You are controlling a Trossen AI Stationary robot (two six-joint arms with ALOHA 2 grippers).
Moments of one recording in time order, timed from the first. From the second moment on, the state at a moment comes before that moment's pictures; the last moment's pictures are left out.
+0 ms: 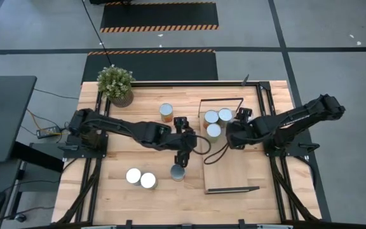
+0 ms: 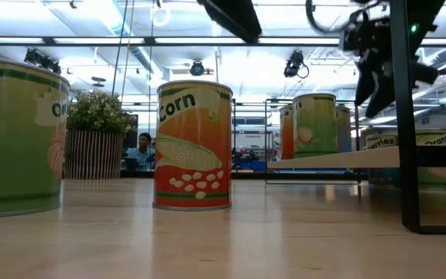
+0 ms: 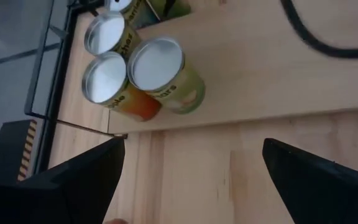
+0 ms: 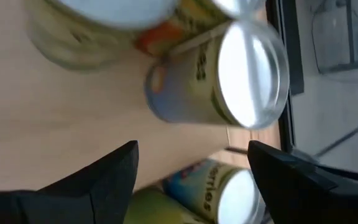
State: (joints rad) left arm -0.21 1.83 1.71 -0.77 -0.45 0.03; right arm 0.24 1.25 0.91 -1.10 0.65 0.32
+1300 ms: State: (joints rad) left arm 0.41 1.42 0.81 -0.35 -0.14 -0.06; right arm 0.47 1.25 1.03 -0.57 0.79 0.01
